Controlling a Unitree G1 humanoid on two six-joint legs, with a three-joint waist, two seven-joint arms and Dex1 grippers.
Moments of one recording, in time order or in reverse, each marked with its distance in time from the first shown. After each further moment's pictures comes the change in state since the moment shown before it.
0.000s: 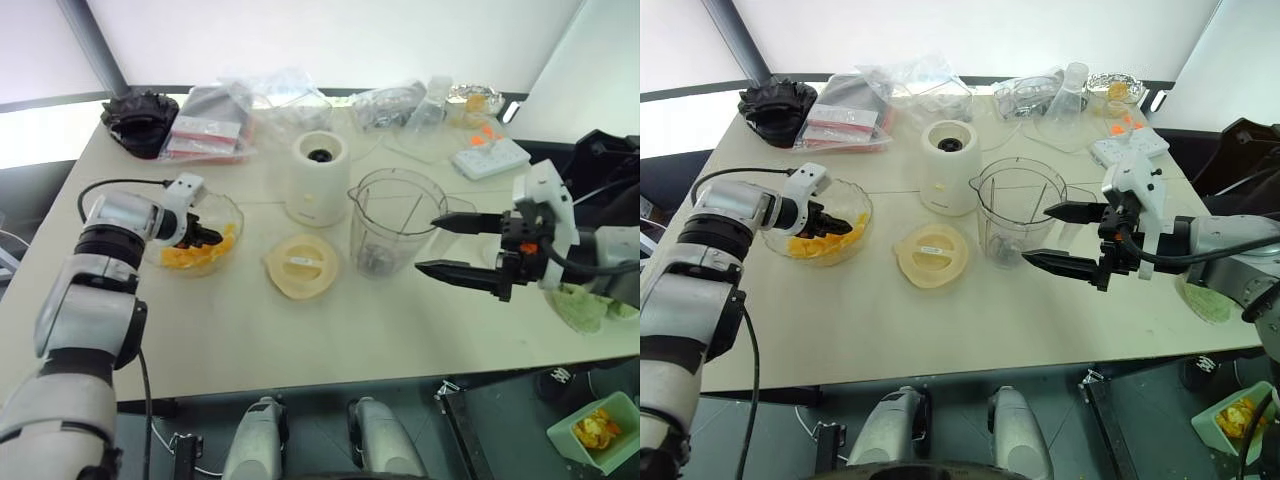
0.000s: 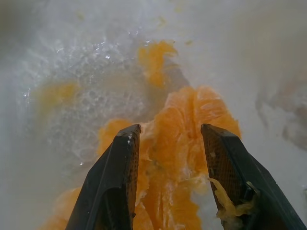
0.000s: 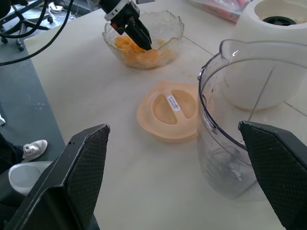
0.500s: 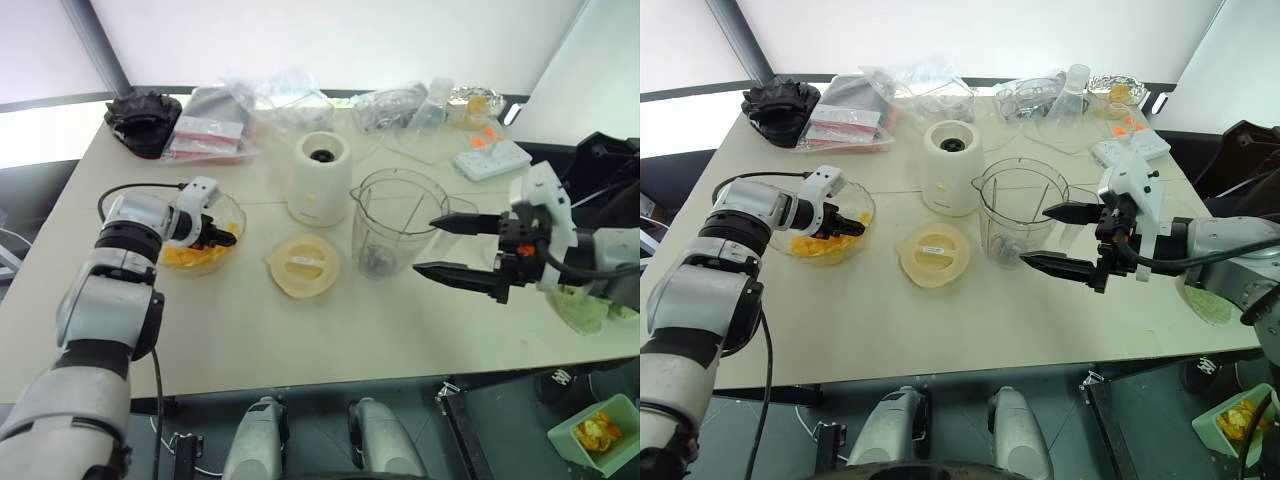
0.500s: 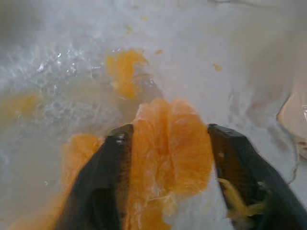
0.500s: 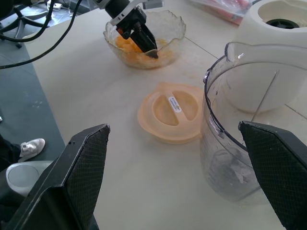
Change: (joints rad) left arm -0.031 -0.068 0.039 0.069 0.030 -0.016 -0.013; right arm 0.011 0.001 -0.002 -0.023 0.004 0.002 -0.024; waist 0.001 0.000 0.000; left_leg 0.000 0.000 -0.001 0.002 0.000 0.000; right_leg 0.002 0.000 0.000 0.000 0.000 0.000
